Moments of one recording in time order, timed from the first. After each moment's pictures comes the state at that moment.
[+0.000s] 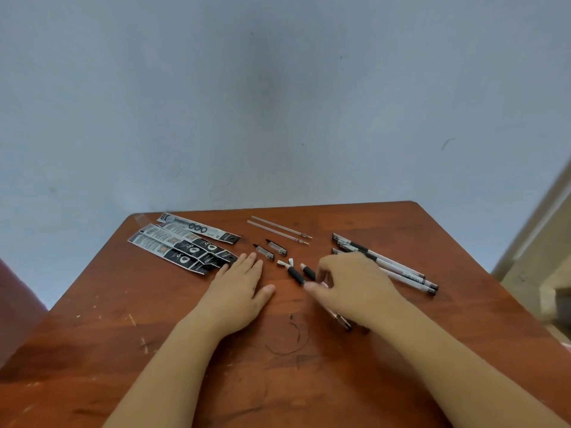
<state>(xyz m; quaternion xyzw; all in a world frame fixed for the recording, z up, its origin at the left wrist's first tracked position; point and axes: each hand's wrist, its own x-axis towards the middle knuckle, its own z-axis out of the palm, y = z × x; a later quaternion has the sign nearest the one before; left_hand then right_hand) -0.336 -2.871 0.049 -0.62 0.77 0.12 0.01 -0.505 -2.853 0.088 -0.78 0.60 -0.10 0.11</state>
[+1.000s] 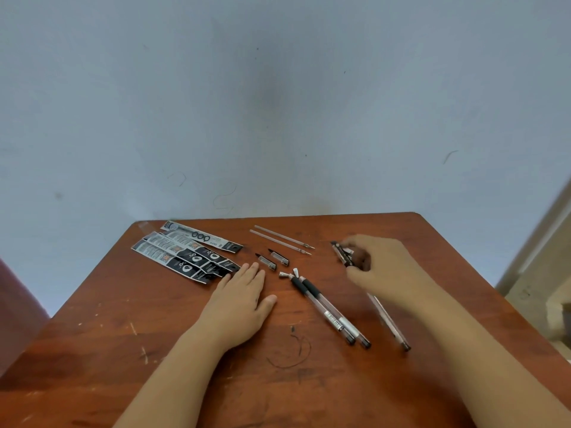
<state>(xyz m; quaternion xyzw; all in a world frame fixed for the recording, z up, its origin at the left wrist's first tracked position) -0.338 -2.869 0.047 -0.62 0.77 0.11 -0.02 -0.545 -2.872 0.096 -0.76 0.59 -0.24 0.14</state>
